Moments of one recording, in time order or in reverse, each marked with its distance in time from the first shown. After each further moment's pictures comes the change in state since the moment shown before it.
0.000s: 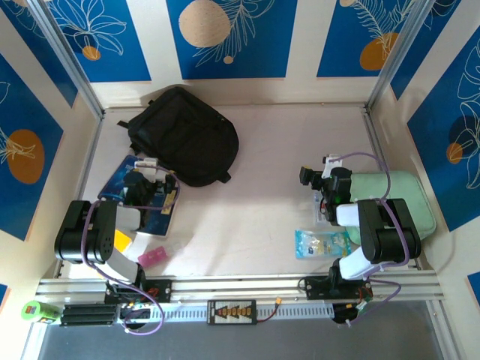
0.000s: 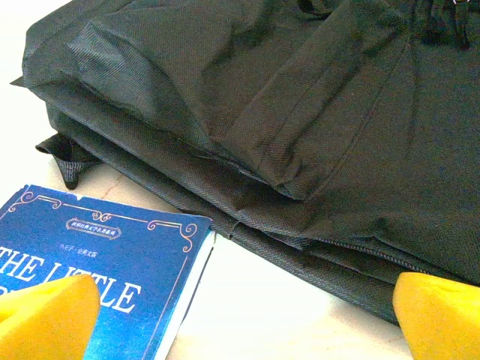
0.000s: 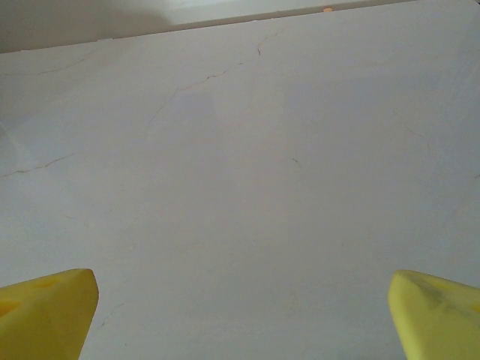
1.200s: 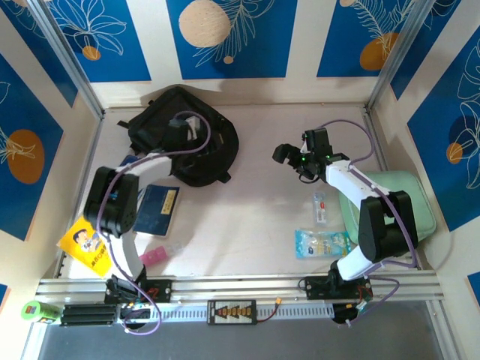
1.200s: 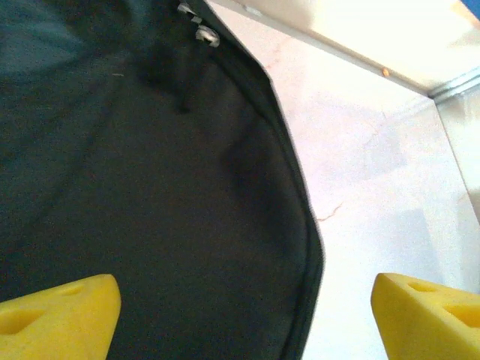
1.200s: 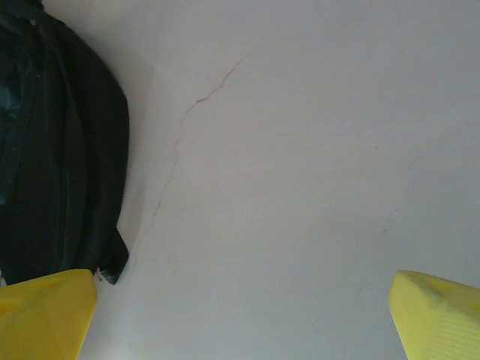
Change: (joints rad) left arm -0.300 0.331 0.854 -0.732 0.245 -0.639; right arm 0.197 0.027 0.636 -1.064 -0.205 0.526
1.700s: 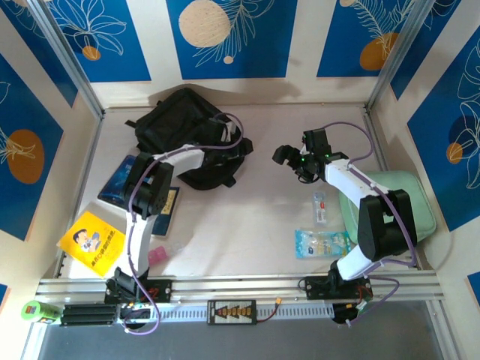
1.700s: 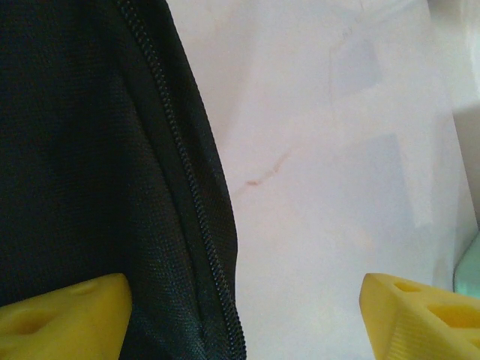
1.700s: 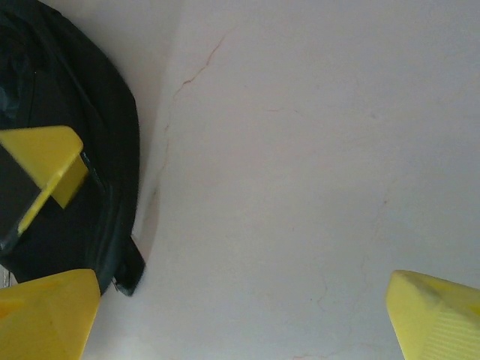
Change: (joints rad) left arm -0.163 0.312 0.333 -0.140 0.108 -0.040; right arm 0.002 0.012 0.014 -0.058 0.001 0.063
